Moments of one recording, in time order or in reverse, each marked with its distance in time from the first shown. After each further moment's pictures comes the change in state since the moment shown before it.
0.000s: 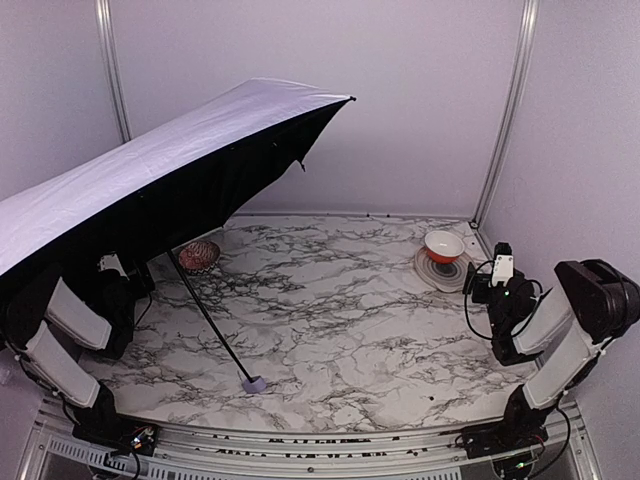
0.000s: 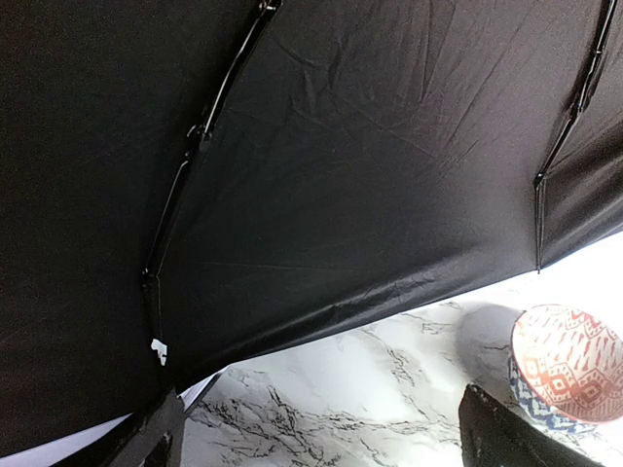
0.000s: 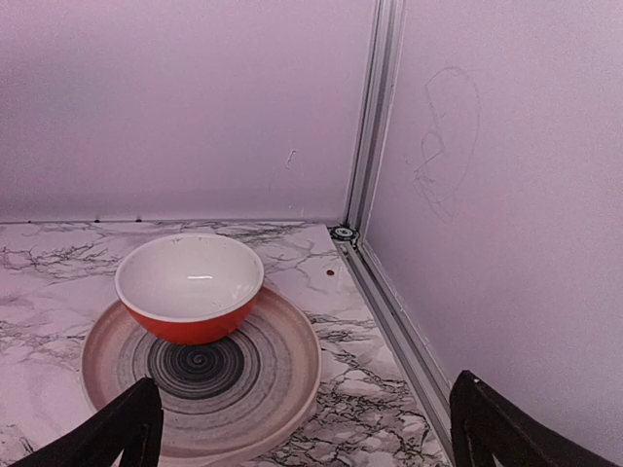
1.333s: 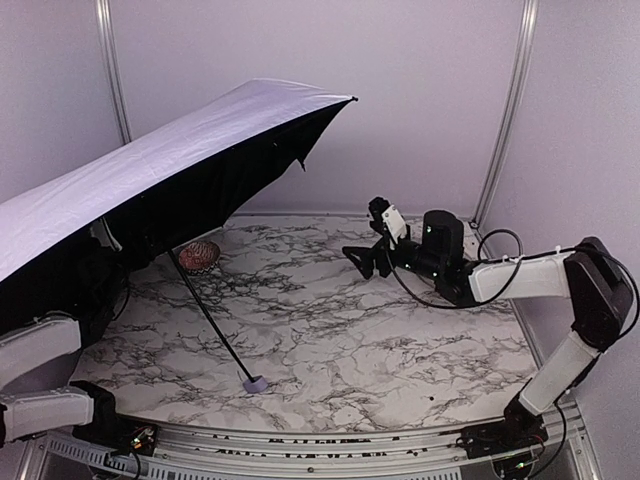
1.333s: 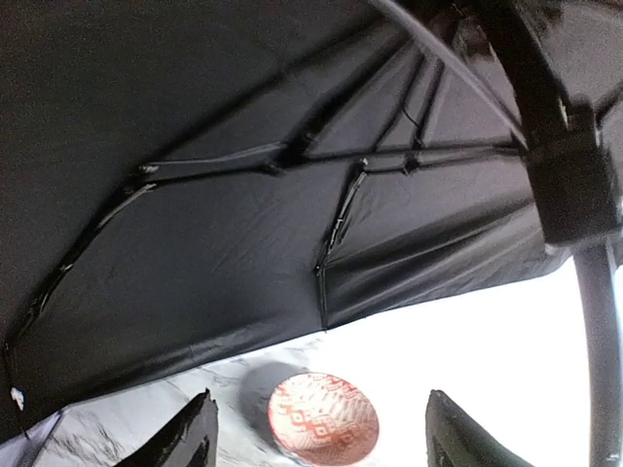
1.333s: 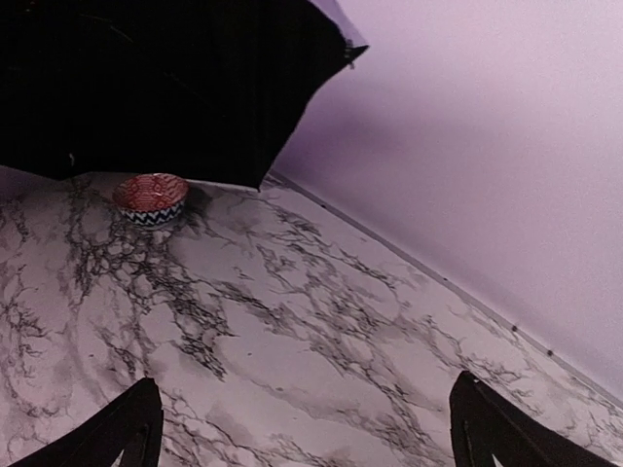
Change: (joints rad) left arm -0.129 -0.575 0.177 -0.641 0.254 -0.239; right arm 0.502 -0.037 0.605 -0.756 -0.484 -0.078
